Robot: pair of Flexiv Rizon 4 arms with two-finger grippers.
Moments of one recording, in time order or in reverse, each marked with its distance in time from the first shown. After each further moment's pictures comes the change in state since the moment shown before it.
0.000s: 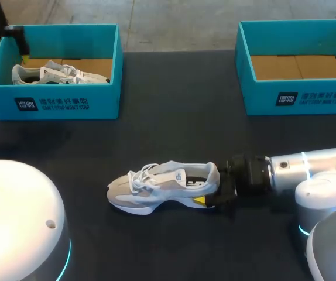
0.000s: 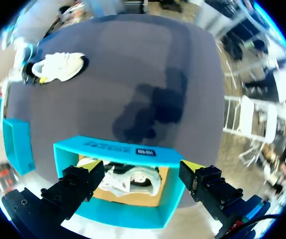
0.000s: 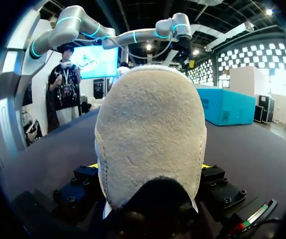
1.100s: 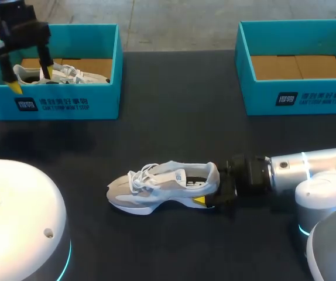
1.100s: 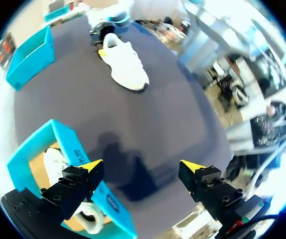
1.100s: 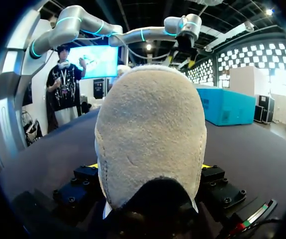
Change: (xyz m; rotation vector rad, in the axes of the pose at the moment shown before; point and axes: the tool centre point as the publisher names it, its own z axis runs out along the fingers) left arm -0.055 -0.087 0.006 0.399 0.136 -0.889; right arm 0.000 0.000 0.000 0.000 0.000 0.000
